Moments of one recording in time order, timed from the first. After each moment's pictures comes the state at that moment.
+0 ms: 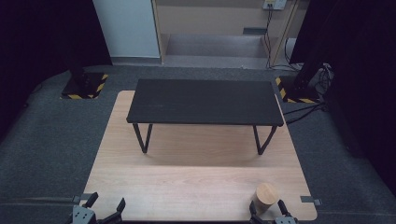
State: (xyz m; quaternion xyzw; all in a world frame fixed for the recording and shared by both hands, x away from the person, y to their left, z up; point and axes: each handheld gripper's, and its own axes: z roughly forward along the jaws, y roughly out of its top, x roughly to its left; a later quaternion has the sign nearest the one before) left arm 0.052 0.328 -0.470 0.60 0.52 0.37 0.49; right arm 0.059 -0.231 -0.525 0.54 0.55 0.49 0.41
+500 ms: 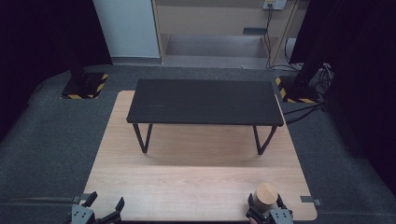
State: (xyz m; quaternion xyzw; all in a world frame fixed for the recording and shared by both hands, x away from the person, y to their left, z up) left arm 0.055 0.331 -0.471 0.59 0.52 0.37 0.49; right arm 0.077 -0.223 -0.532 0.54 0.55 0.48 0.43
